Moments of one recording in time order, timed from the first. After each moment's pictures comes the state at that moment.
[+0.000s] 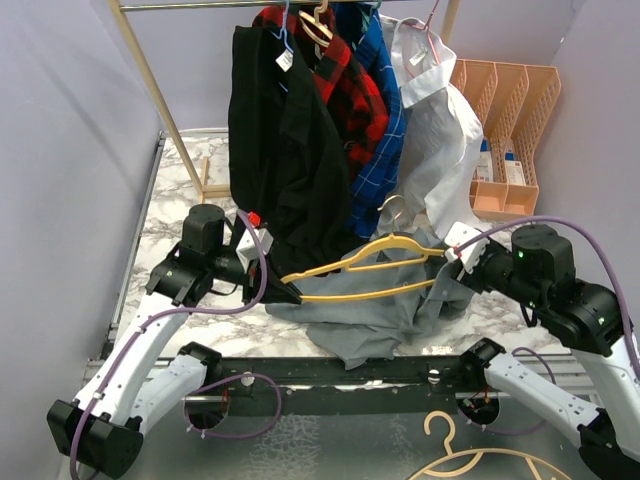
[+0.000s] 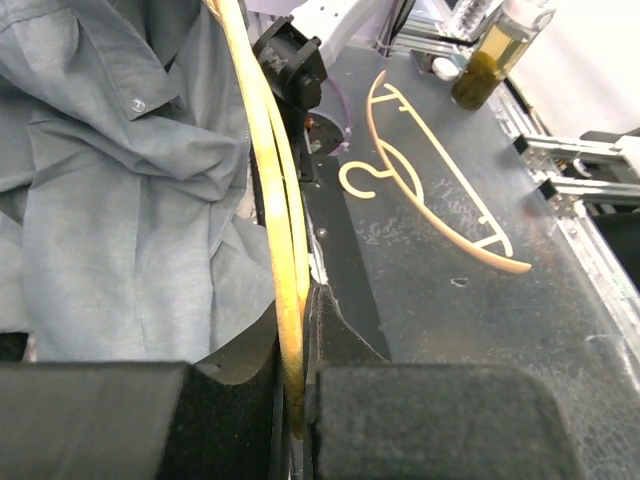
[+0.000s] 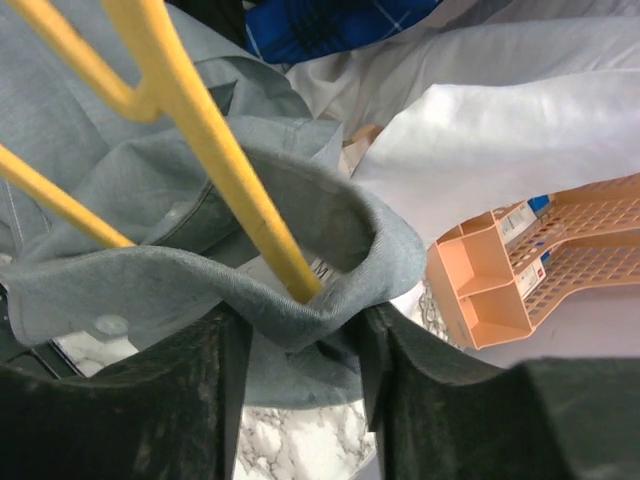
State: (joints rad) left arm -0.39 0.84 0.84 -0.53 1.40 0.26; right arm 0.59 0.68 1.20 -1.10 0.00 -0.62
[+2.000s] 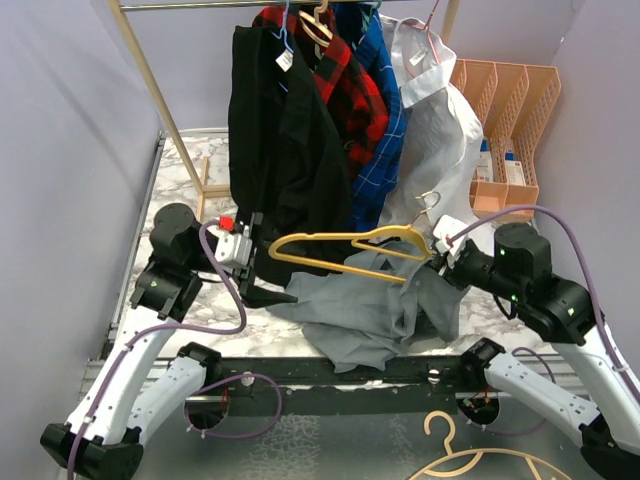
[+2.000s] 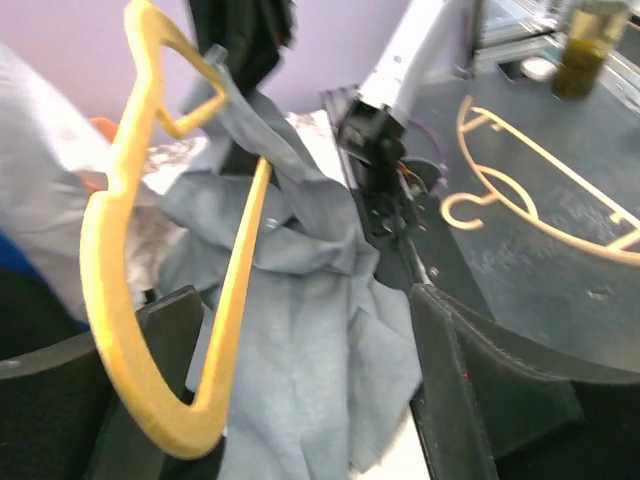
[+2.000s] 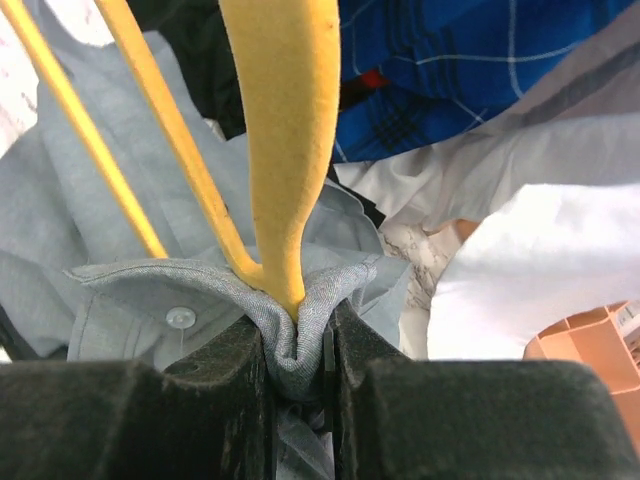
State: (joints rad) left arm -0.36 0.76 0.84 -0.15 1.42 0.16; right arm 0.60 0.69 1.07 -0.86 -0.18 -0.46
